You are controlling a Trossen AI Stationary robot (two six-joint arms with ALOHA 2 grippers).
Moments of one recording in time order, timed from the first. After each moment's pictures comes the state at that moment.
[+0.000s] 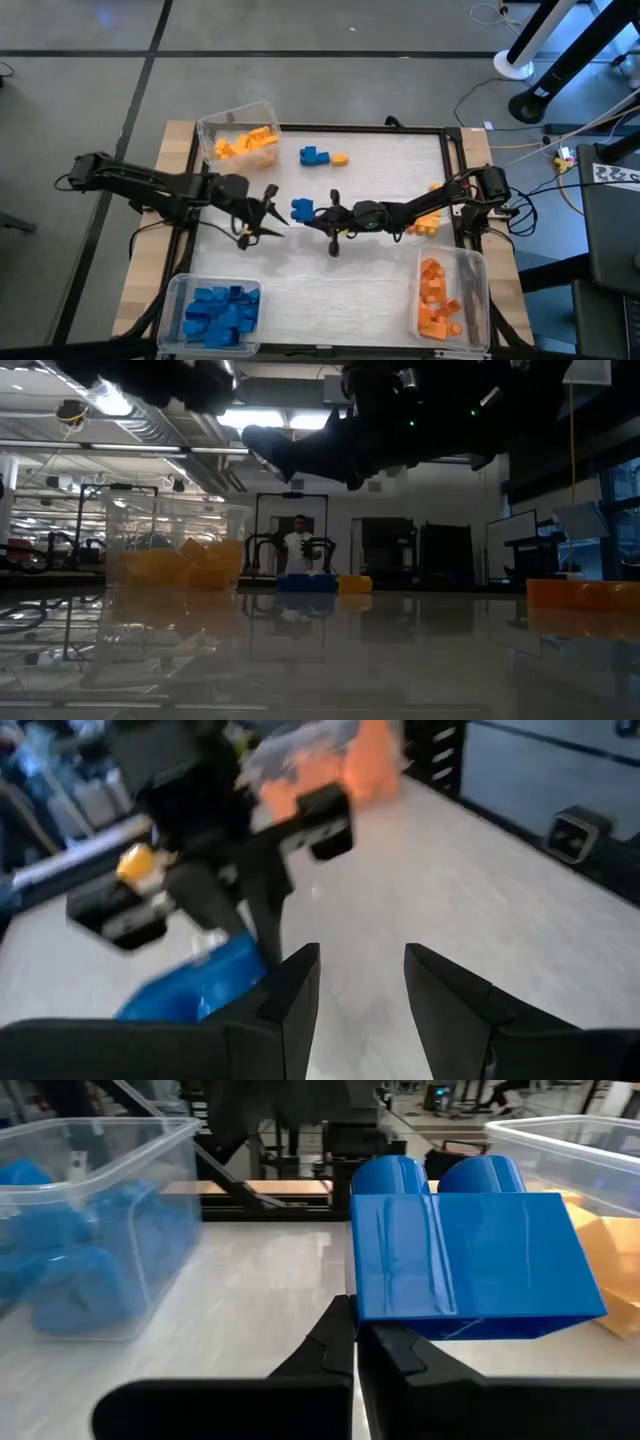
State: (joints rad) left arm -0.08 1.04 0.65 -0.07 0.20 0.38; right arm 0.13 1.84 0.87 0.83 0.12 0.02
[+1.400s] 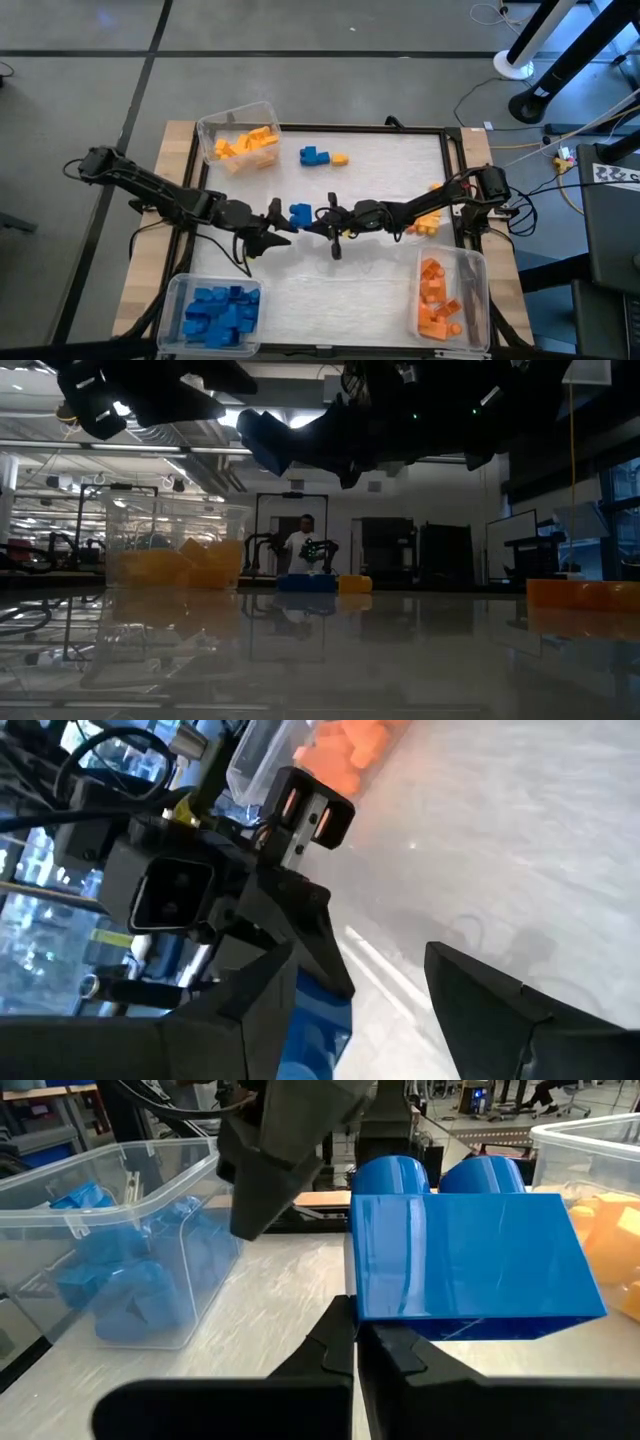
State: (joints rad) left arm -0.29 1.15 0.65 0.08 -0.19 0.93; right arm 0.13 1.84 0.87 0.86 0.01 0.06
